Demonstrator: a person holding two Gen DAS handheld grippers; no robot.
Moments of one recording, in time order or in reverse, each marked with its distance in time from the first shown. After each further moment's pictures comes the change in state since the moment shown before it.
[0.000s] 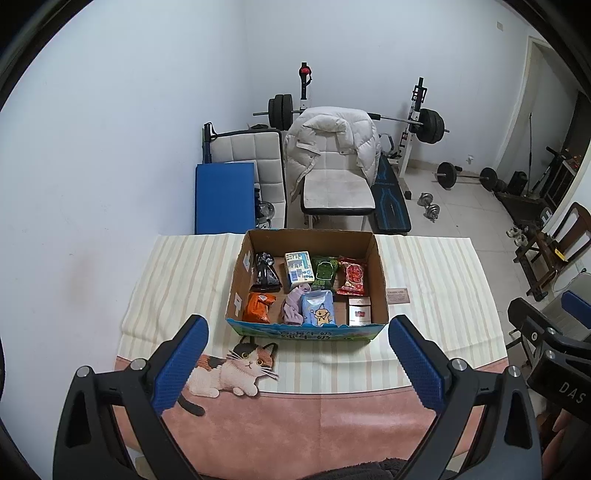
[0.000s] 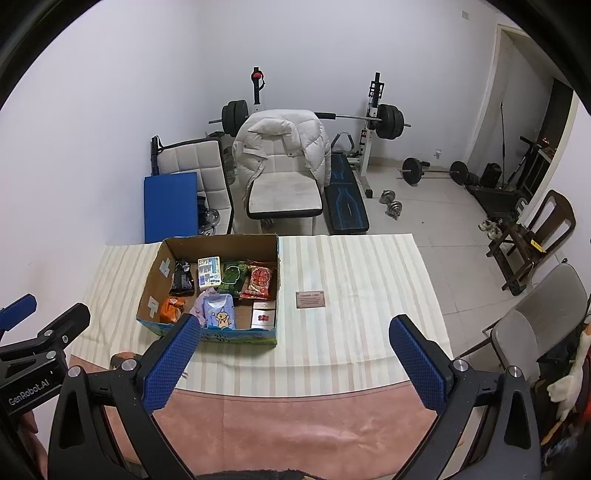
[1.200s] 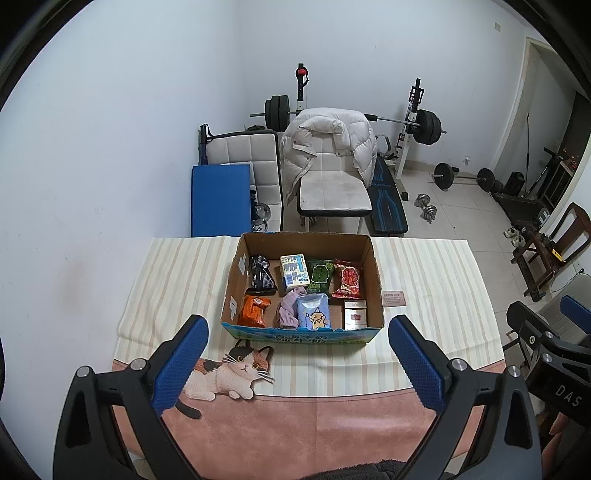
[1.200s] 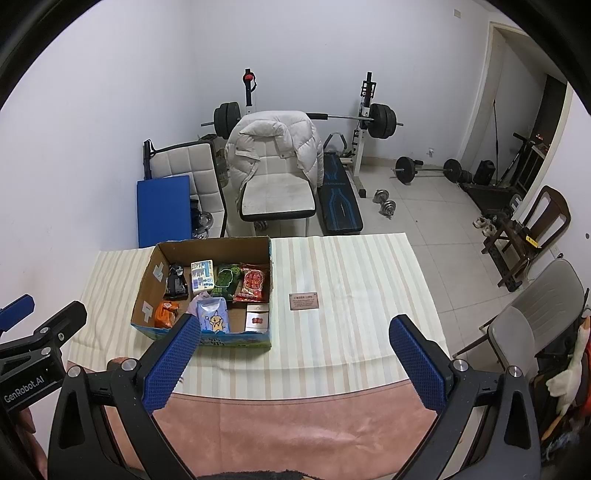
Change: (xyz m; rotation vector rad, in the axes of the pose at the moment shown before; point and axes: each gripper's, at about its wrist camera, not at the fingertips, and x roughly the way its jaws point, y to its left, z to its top) left arm 0.005 0.001 0.006 0.011 -0.008 -0.016; right arm -0.003 -0.006 0.001 0.005 -0.004 -0.010
